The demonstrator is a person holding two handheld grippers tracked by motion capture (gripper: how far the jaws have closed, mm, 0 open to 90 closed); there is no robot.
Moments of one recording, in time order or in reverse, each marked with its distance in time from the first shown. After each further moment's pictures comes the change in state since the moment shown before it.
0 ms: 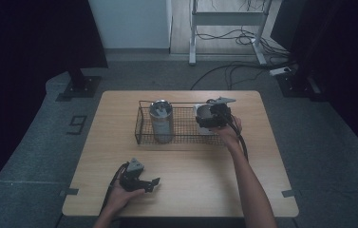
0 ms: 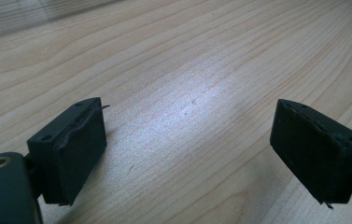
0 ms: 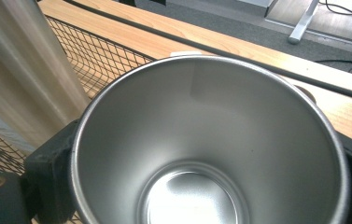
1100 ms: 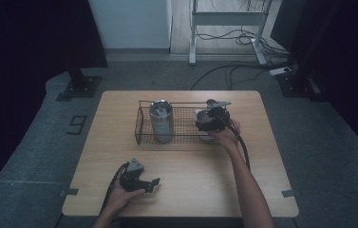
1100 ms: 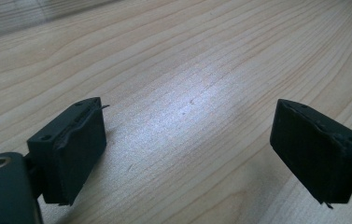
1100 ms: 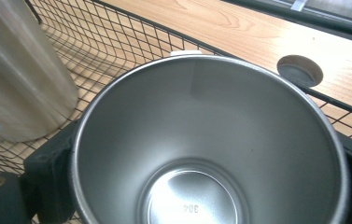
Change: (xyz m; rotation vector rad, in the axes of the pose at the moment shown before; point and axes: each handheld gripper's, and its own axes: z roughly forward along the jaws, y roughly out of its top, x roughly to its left) left arm 0.000 0.000 0.000 0.003 -0.006 0.003; right arm -0.001 -0.015 0.019 0.087 -0.035 -0.011
